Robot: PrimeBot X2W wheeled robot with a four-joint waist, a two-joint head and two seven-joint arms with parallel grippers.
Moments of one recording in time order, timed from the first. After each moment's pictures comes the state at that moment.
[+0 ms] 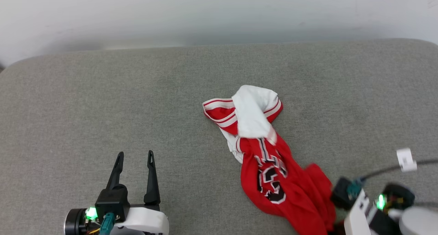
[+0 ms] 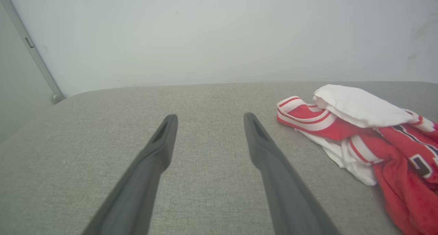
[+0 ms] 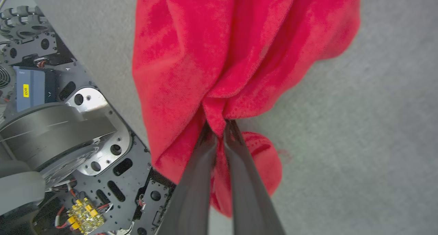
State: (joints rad) left arm 0.02 0.05 -0.11 0.04 -0.07 0.14 -0.26; right arm -0.67 -0.87 1.28 0.05 0.91 0.13 0.50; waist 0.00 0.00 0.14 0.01
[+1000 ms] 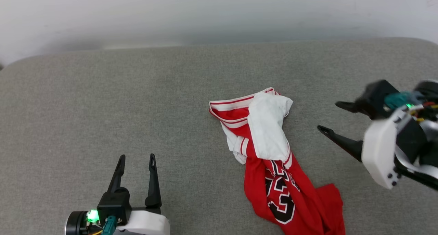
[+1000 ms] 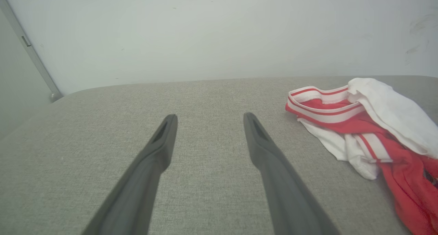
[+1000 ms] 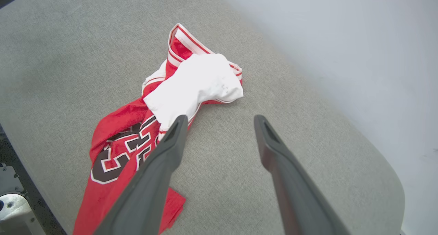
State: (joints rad) left arm 0.05 0.05 -0.12 0.03 -0.06 0.14 -0.26; right arm -0.63 -0.85 0.73 -0.18 0.73 0.13 0.52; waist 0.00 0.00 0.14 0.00
